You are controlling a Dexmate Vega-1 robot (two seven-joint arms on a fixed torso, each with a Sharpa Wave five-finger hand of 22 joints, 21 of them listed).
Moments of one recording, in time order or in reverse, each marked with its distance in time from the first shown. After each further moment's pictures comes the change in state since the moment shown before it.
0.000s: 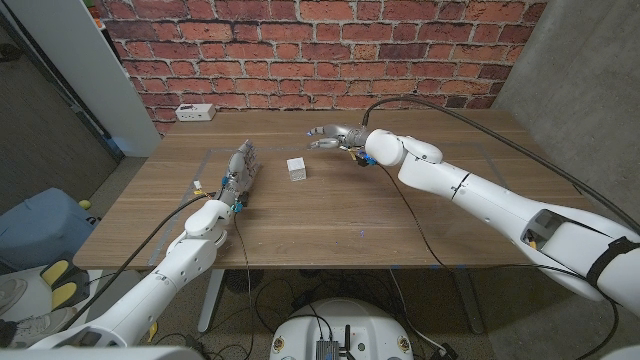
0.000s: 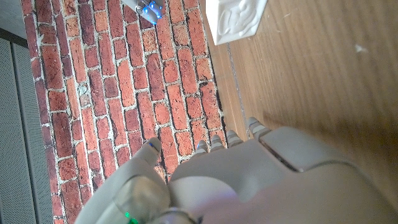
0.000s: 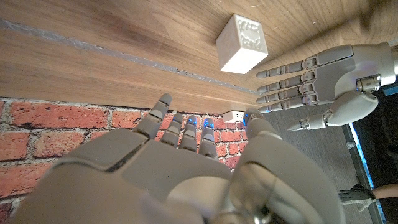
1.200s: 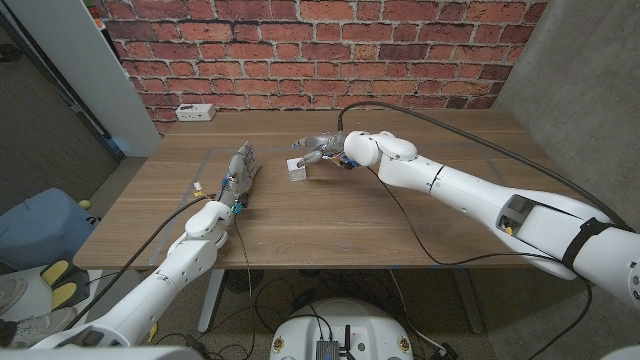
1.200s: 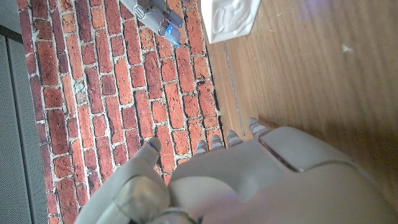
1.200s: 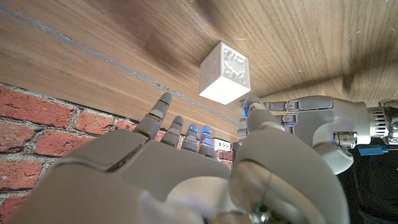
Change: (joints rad) left arm -0.006 -0.011 -0.001 0.029 -0.010 -0.007 -0.010; left_hand 0.000 0.000 0.000 0.000 0.000 0.000 0.000 0.000 0.000 0.000 0.000 0.000 0.000 0.000 0.000 0.000 0.000 0.000 0.000 -0.007 0.000; right arm 0.110 0.112 -0.137 0.129 -0.166 0.025 0.121; right_hand 0.123 -0.043 0.039 -0.063 -0.005 -0.117 -0.001 -0.020 0.000 -0.107 -0.042 -0.023 0.000 -0.029 -0.018 -0.016 -0.007 0.005 0.006 -0.005 -0.002
